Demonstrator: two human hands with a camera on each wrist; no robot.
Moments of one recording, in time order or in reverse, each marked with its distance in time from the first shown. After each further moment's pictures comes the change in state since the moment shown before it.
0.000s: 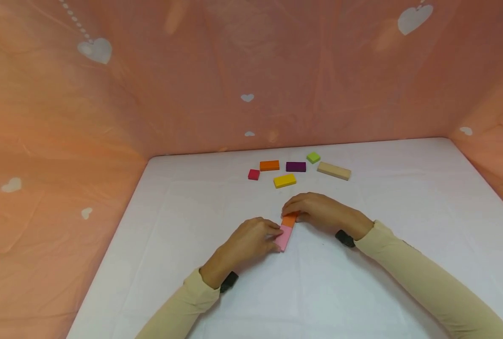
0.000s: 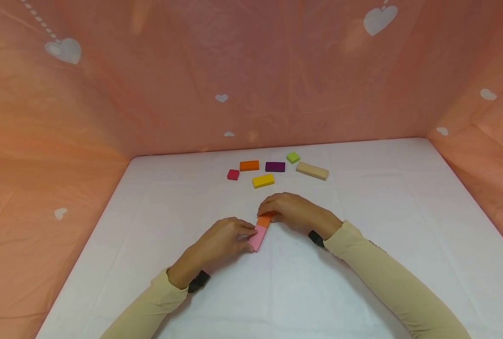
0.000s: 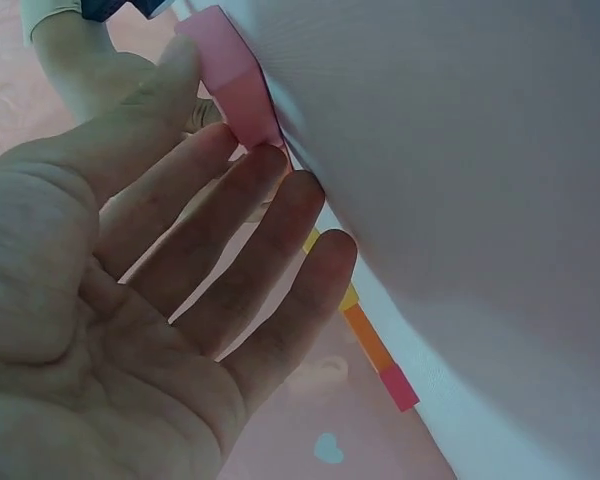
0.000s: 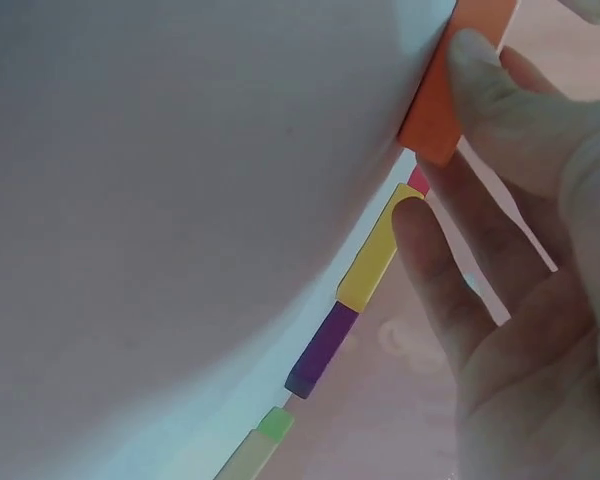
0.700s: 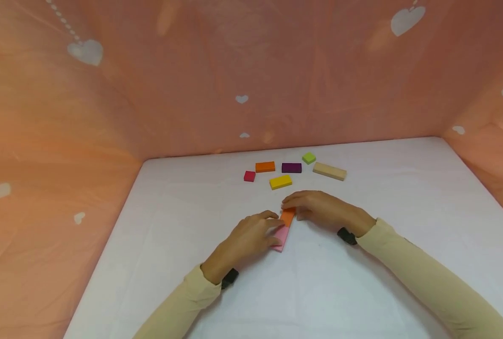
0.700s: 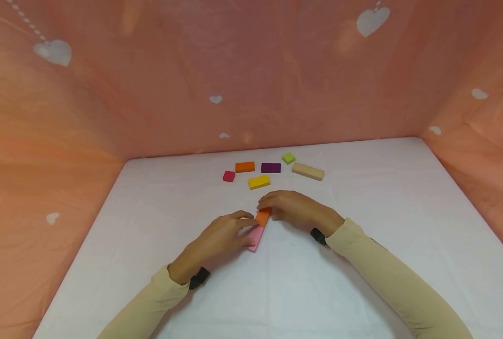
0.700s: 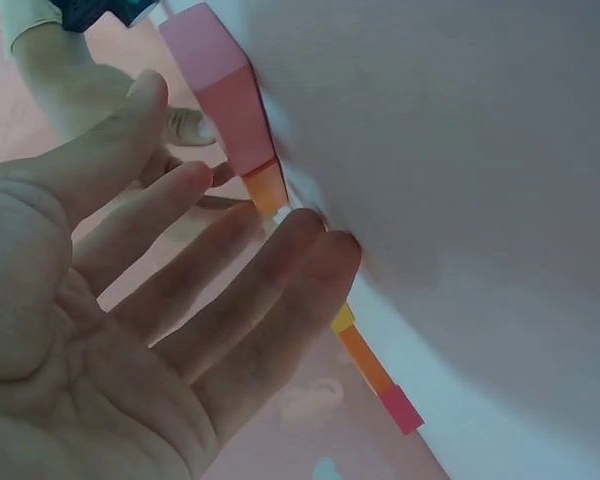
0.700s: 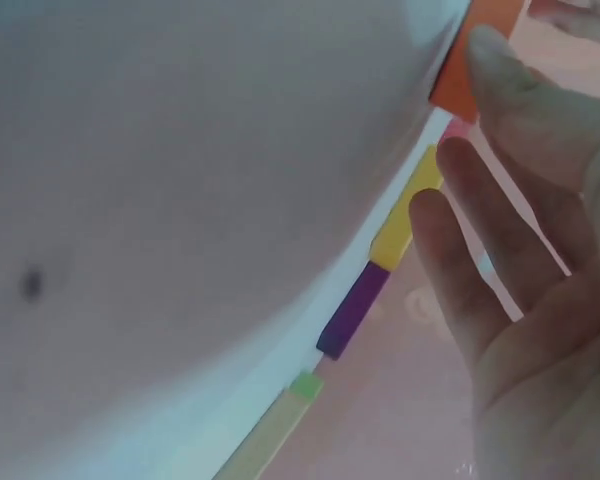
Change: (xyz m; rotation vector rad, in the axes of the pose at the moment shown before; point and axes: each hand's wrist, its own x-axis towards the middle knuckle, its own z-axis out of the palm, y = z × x) left_hand 0.006 0.004 -0.004 0.082 0.028 -0.012; right_hand -0.007 0.004 -0.008 0.026 0.046 0.012
